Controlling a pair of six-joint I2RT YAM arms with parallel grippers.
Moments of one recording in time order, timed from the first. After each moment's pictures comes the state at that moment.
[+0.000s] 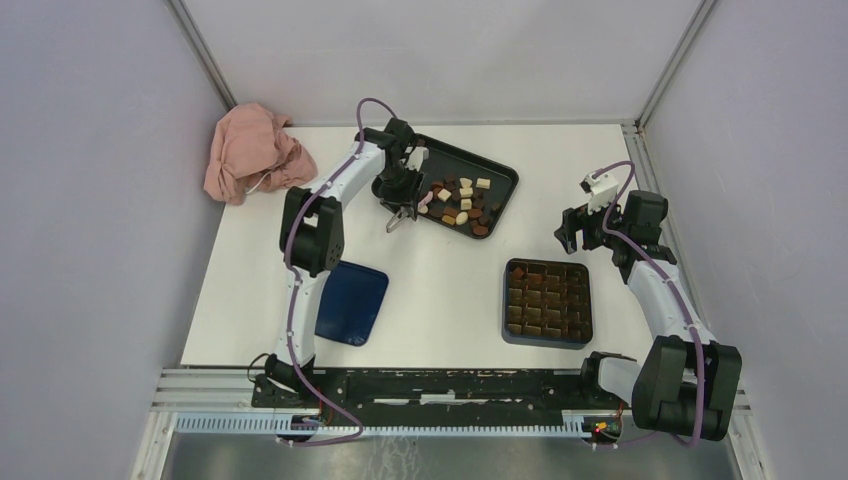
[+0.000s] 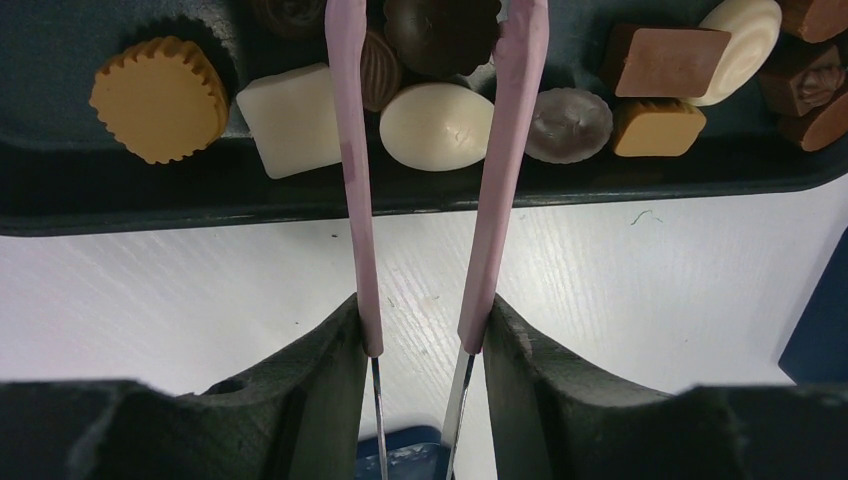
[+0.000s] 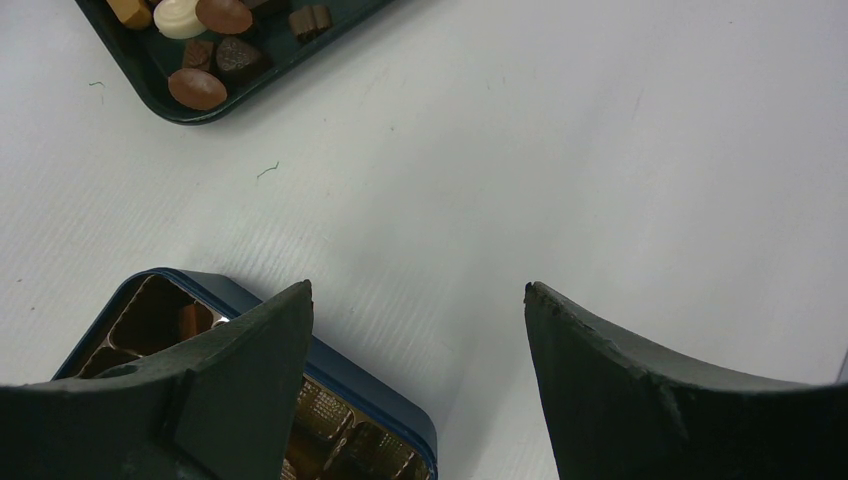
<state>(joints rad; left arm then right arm) -0.40 2.32 2.06 -1.08 0.23 -0.06 -0.17 1.16 0.69 -0.16 -0.54 -0.35</state>
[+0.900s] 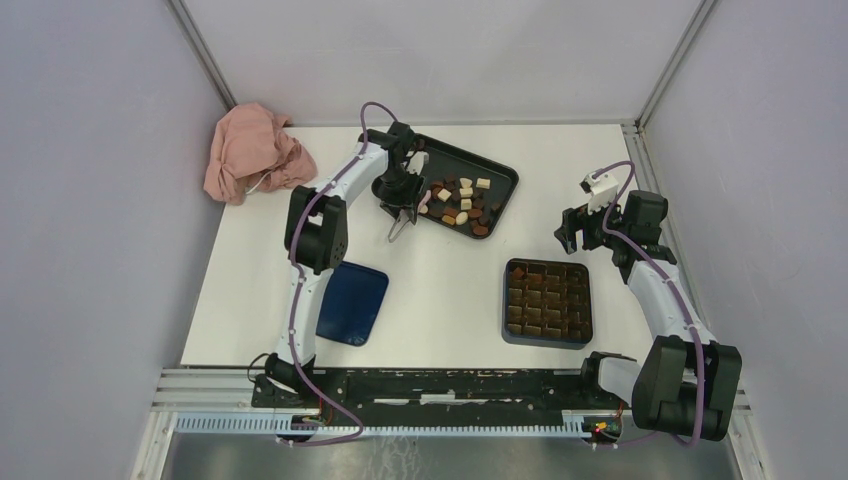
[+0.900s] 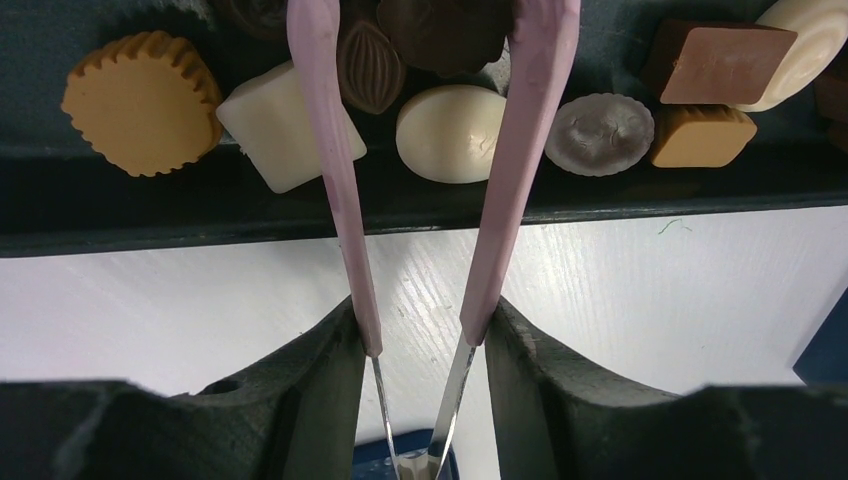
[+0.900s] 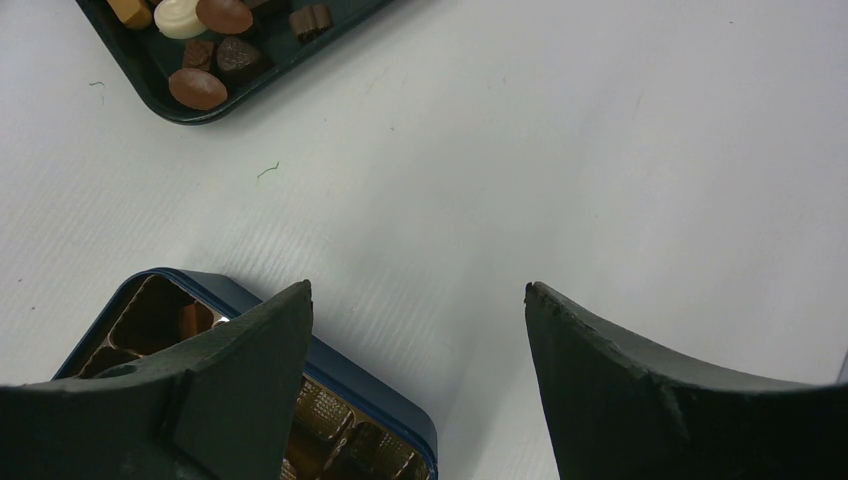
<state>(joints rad) -0.40 2.38 2.10 -1.12 0.22 -0.06 -0.17 1.16 0.69 -0.16 -0.54 -0.35</state>
